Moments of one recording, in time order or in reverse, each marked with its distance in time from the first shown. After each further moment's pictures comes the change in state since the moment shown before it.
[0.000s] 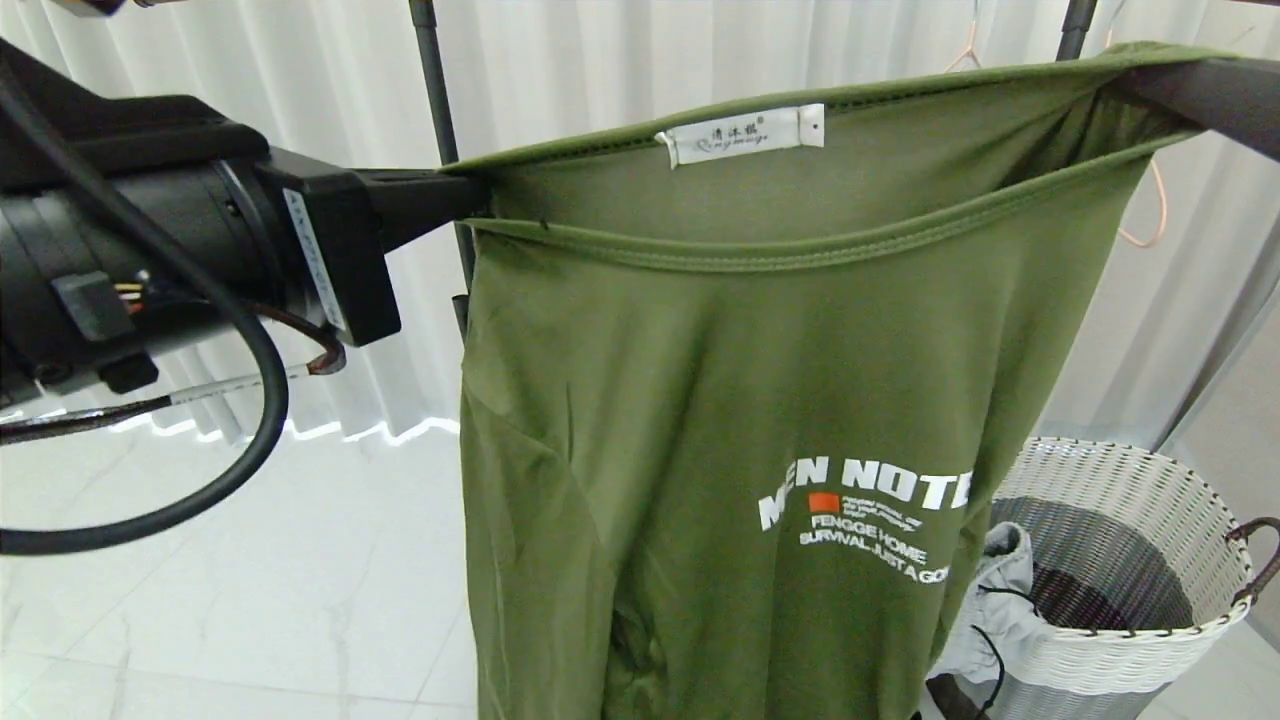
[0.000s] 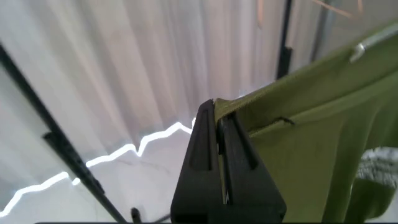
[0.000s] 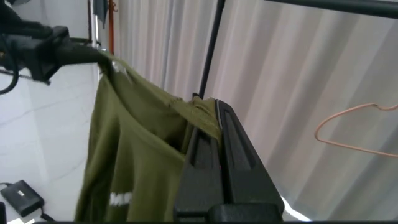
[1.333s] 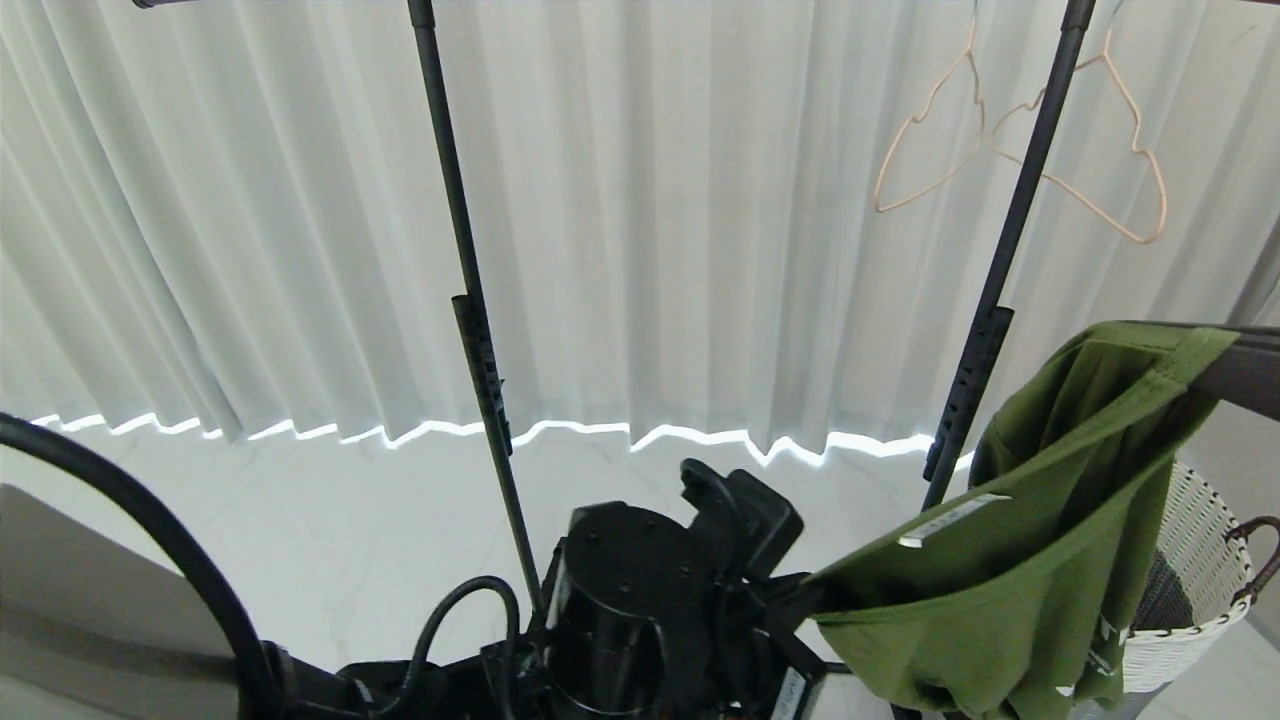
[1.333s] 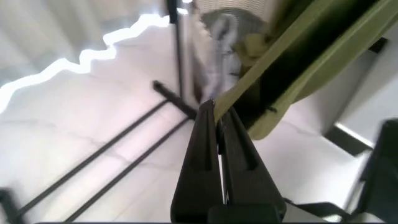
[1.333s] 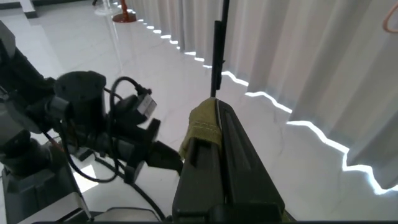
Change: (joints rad) left arm -0.317 0.618 0.420 -0.736 -0.052 -0.176; right arm 0.011 -0.143 0.219 0.191 0.002 0.070
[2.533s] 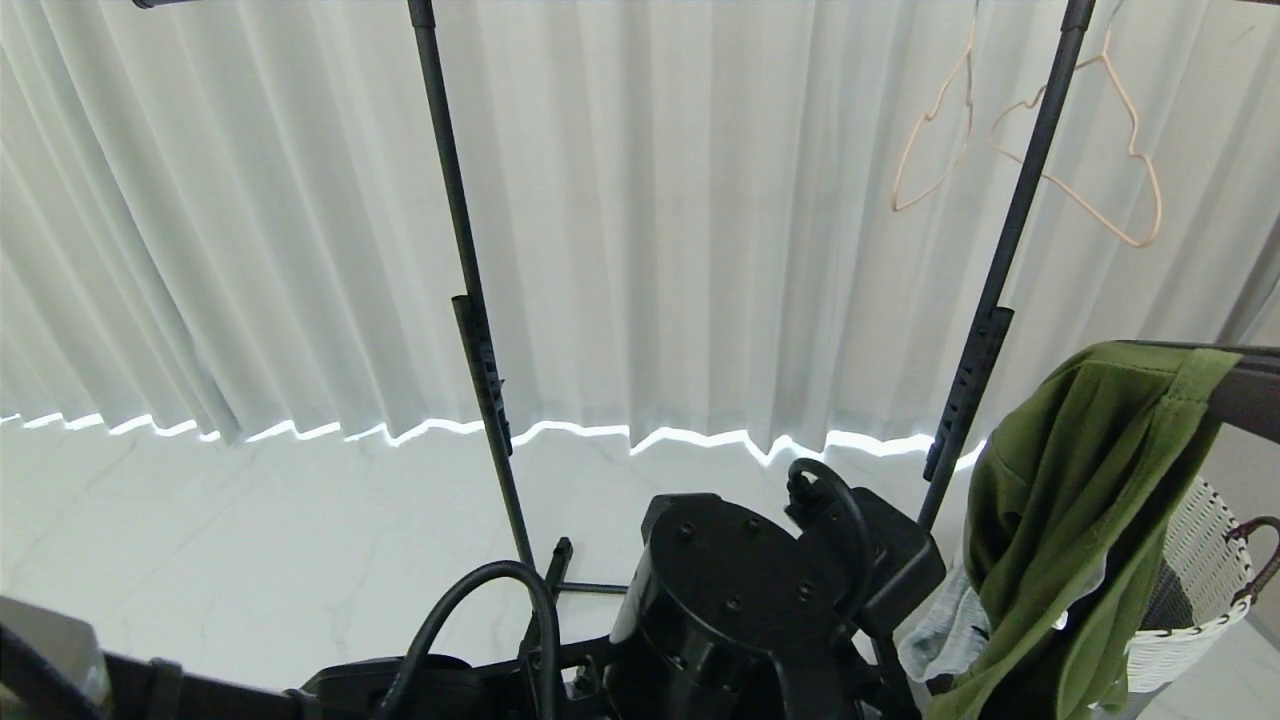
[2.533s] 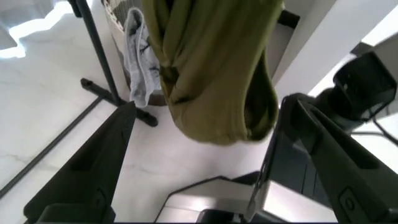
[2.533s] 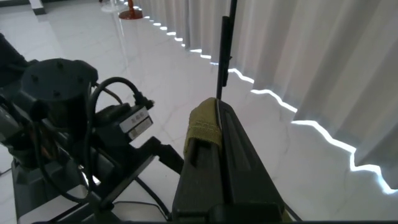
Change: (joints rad) left arm -0.129 -0.044 -0.196 0.300 -0.152 -0.072; right arm 0.022 -0.017 0.030 0.000 0.001 -0.002
